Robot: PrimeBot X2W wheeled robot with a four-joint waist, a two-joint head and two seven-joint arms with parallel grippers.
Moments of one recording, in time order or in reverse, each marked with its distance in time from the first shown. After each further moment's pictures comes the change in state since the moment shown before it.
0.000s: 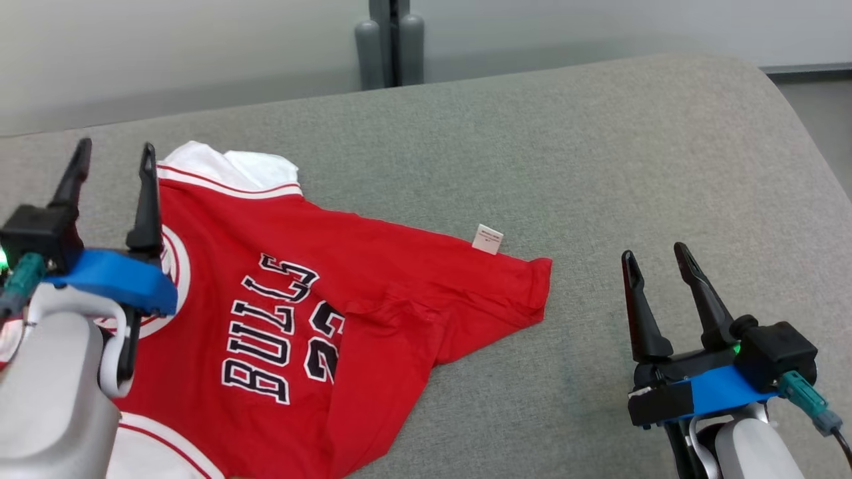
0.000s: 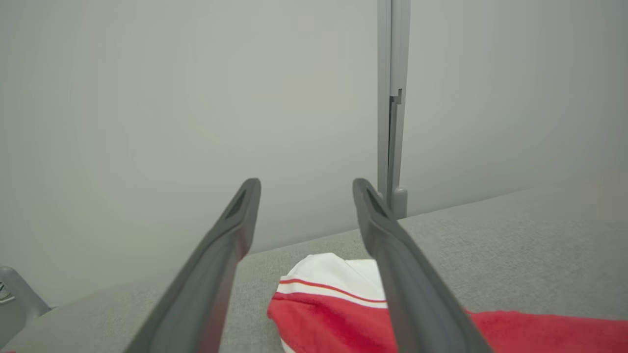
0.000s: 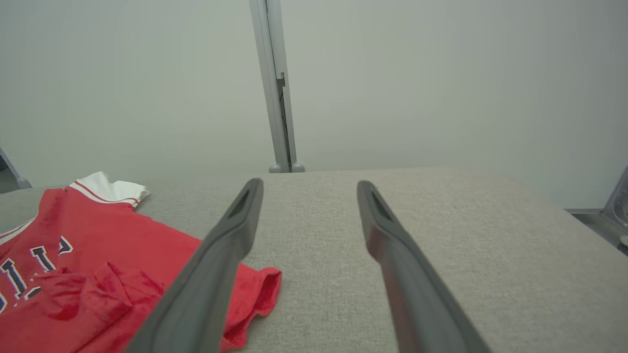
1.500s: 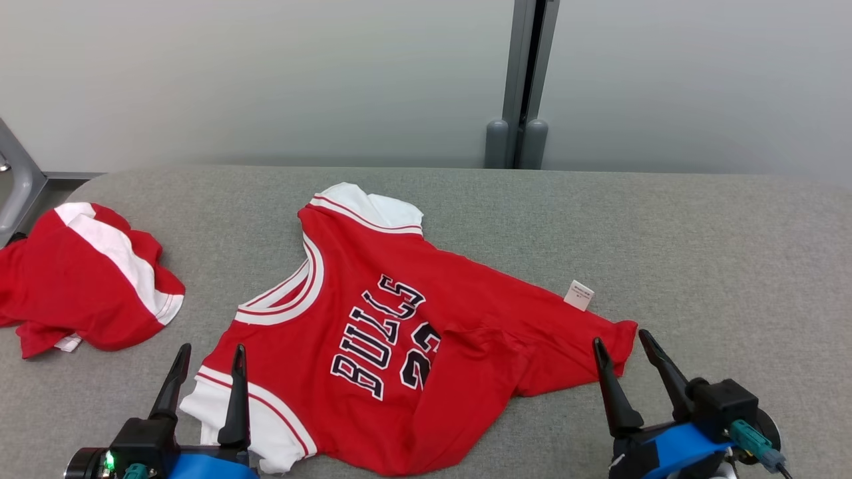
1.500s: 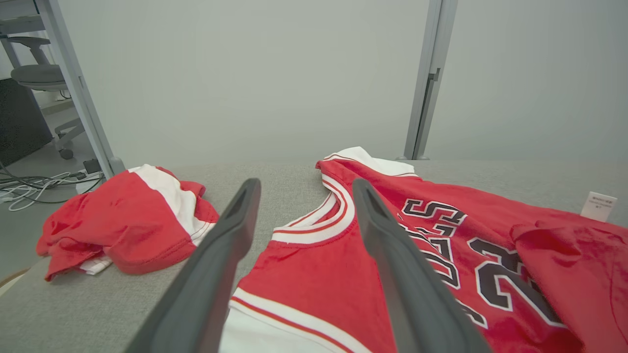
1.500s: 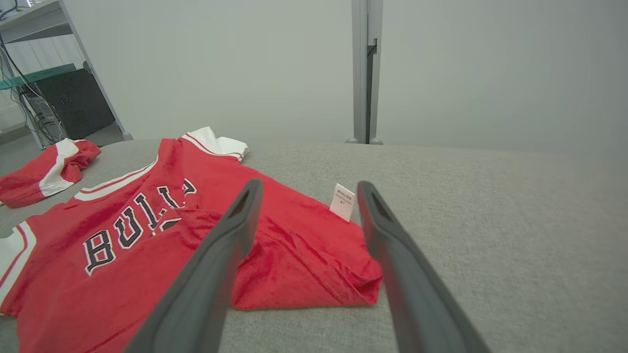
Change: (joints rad) left arm 0.617 -0.325 0.301 -0.314 0.293 -0.109 0.000; right arm 0.104 0.001 0.046 0.165 -0.009 0.000 0.000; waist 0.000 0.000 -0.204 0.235
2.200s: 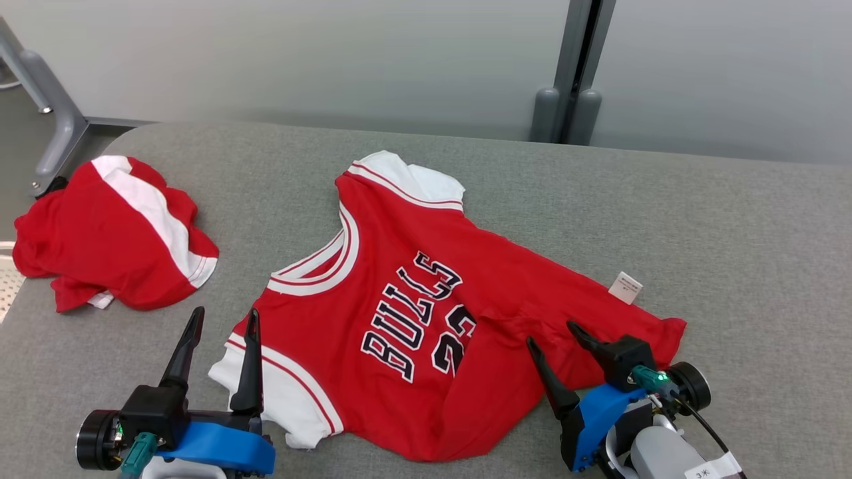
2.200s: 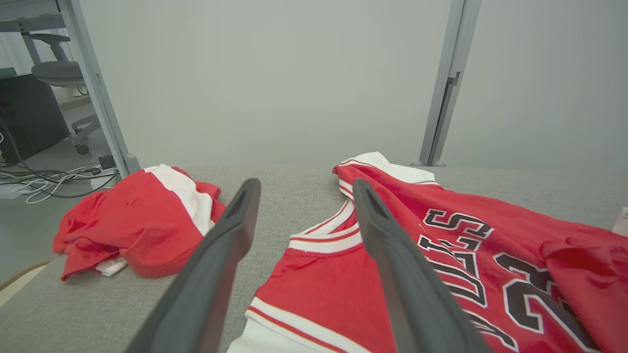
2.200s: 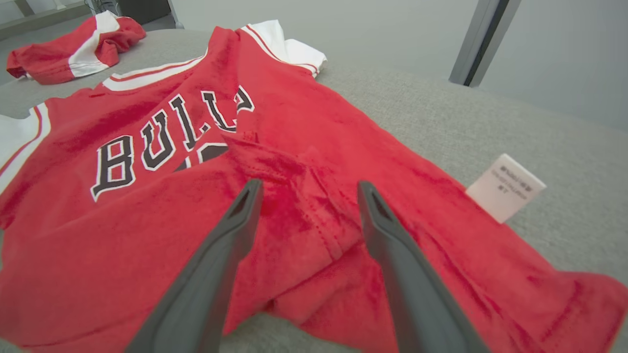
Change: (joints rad) left arm -0.080 -0.012 -0.028 0.002 -0.010 -0.006 0.000; right arm -0.309 -0.004 0.210 0.459 -0.046 0.000 0.000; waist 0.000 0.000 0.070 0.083
